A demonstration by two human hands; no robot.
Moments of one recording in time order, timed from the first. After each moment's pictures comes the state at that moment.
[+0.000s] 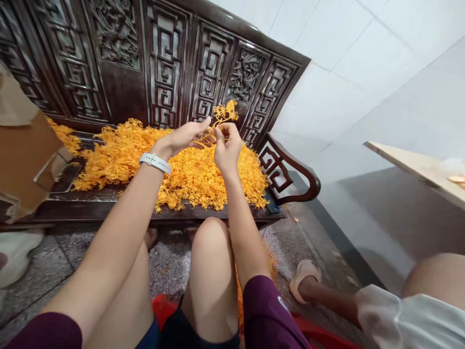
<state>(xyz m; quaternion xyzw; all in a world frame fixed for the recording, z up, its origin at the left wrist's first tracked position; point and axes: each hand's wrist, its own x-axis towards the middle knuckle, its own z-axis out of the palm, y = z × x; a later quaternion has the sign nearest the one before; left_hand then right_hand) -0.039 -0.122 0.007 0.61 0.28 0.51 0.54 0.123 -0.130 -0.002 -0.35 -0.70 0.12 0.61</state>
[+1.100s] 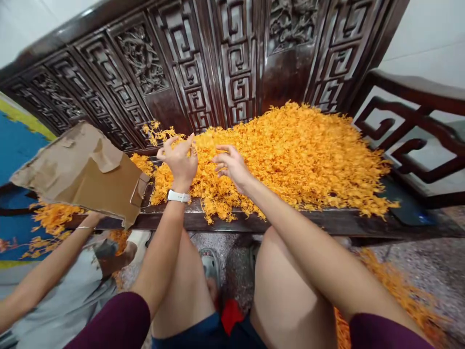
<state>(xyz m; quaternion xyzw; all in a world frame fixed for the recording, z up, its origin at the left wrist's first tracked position) -0.108 -0.119 -0.077 0.60 0.64 0.46 -0.16 0.073 -0.110 -0.073 -0.29 -0.43 0.72 0.46</state>
